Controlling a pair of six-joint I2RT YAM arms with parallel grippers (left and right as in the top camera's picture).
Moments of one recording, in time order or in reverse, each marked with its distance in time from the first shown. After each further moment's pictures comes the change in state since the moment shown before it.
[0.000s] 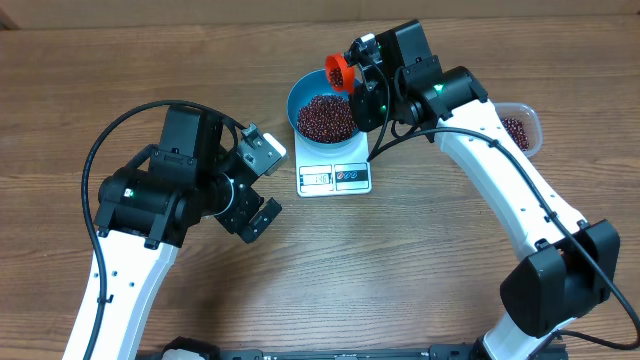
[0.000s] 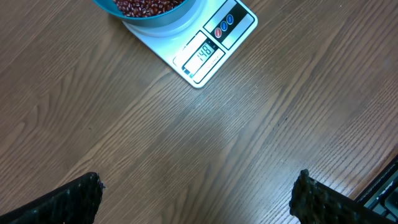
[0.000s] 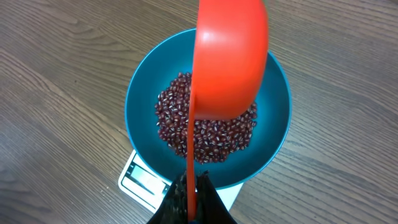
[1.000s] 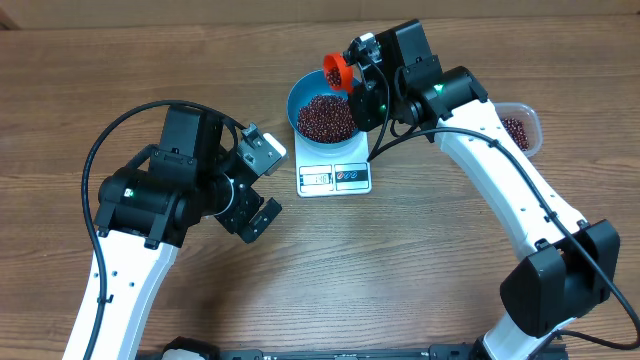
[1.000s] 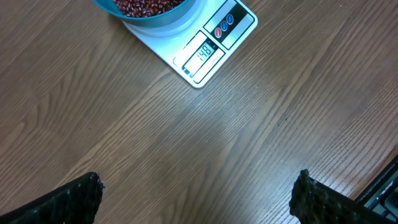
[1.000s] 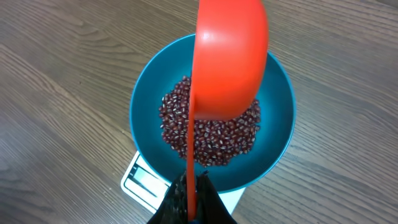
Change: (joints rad) left arm 0.000 0.000 0.000 0.000 0.000 0.000; right arm 0.000 0.000 0.000 0.009 -0.014 -0.013
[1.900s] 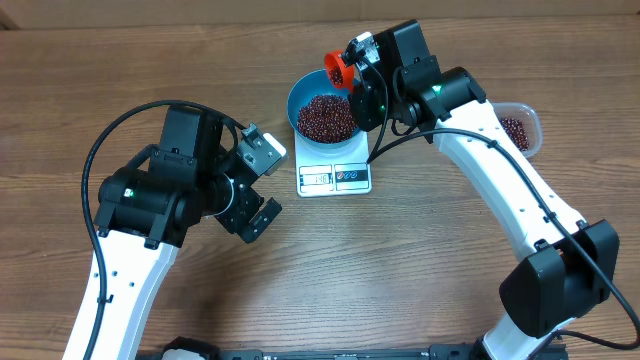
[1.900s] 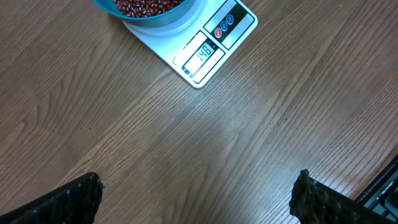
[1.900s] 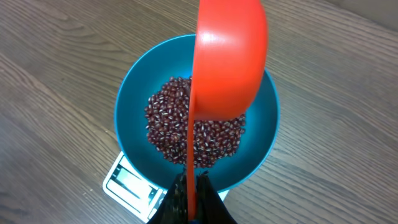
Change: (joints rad) left arm 0.000 0.000 0.000 0.000 0.000 0.000; right arm 0.007 0.000 0.000 0.008 0.048 -0.040
